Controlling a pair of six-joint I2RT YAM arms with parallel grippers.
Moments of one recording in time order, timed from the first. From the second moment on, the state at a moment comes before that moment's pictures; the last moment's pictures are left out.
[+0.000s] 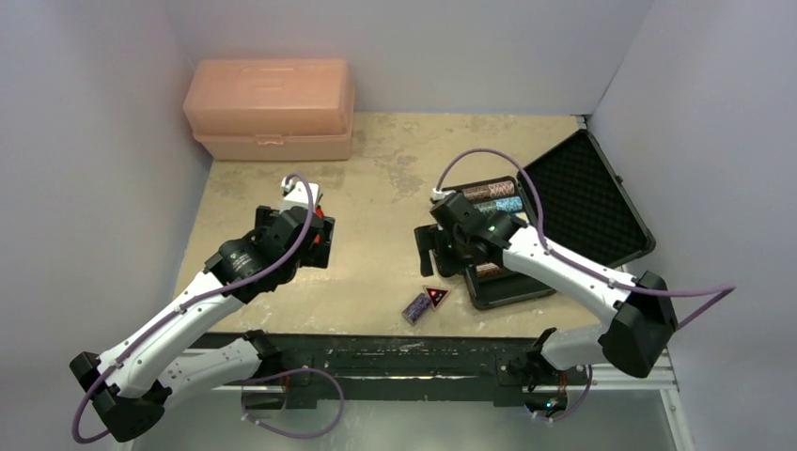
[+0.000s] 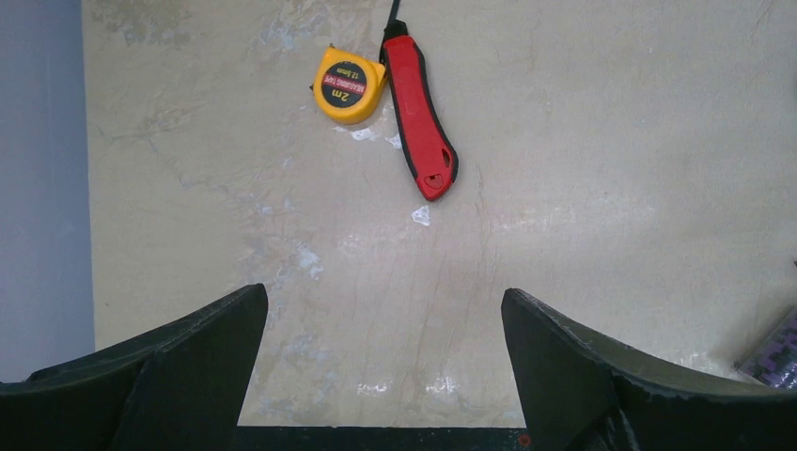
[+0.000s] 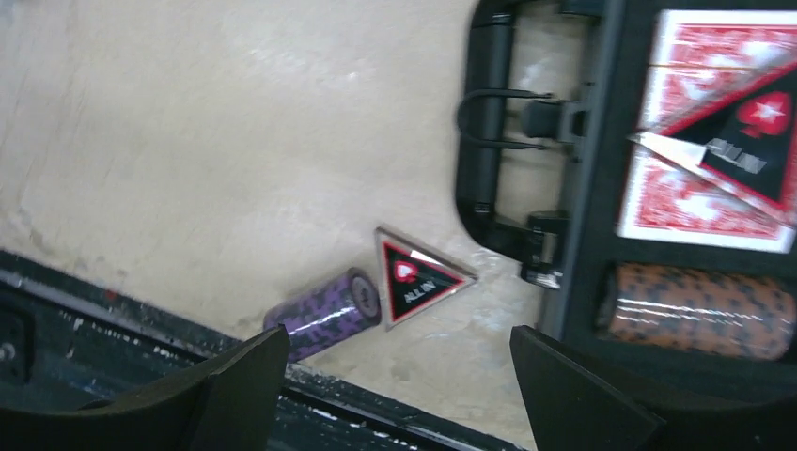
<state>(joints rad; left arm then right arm) -0.76 0.92 1.02 -0.96 -0.62 -0.38 0.76 1.33 1.07 -0.81 0.10 0.55</state>
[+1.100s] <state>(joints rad) -0.76 0.77 1.02 -1.03 -0.84 -0.44 1.05 1.58 1.12 -0.70 0.09 0.36</state>
